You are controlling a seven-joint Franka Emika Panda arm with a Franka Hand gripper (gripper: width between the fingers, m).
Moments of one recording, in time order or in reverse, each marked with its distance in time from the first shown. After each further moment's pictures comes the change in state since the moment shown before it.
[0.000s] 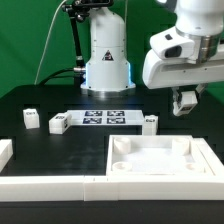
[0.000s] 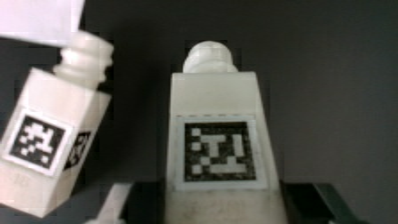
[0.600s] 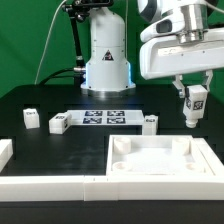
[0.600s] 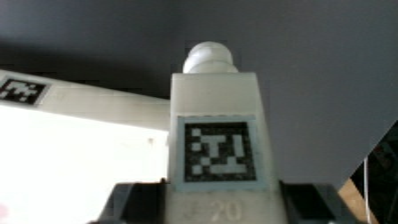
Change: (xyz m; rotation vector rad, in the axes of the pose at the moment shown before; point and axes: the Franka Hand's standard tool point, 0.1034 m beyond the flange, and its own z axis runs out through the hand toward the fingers) arm 0.050 0.009 -0.039 0.012 0.558 -0.078
